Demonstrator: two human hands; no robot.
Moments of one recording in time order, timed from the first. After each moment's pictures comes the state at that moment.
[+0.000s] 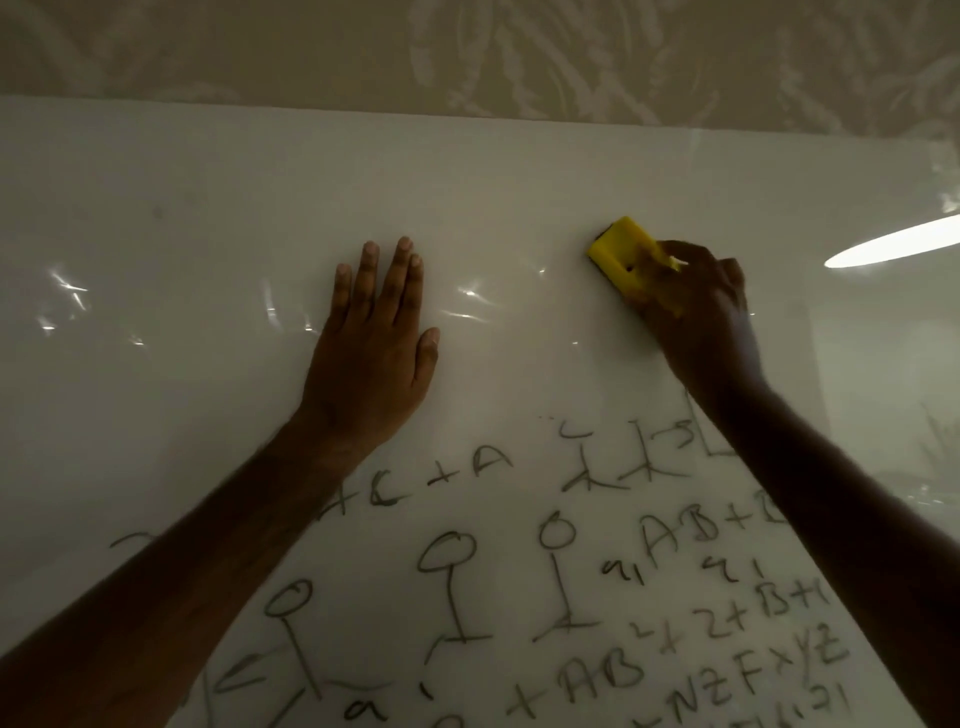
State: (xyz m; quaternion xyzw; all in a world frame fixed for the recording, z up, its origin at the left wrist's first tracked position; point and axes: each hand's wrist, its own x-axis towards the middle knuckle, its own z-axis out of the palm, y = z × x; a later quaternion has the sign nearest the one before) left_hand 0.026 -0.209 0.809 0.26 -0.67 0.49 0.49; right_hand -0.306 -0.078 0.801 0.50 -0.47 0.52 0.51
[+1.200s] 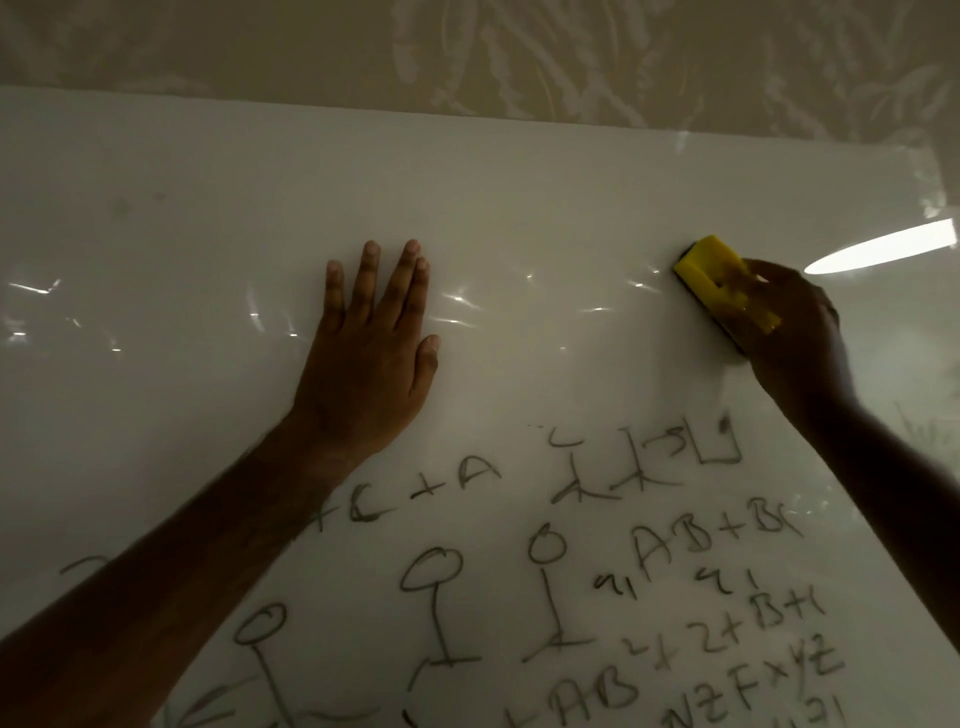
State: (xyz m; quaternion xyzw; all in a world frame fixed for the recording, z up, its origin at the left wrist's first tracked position) left_hand 0.012 -0.210 0.810 0.25 -0.66 0.51 0.48; right_hand -0.393 -0.043 0.780 0.46 -0.50 0.56 0.46
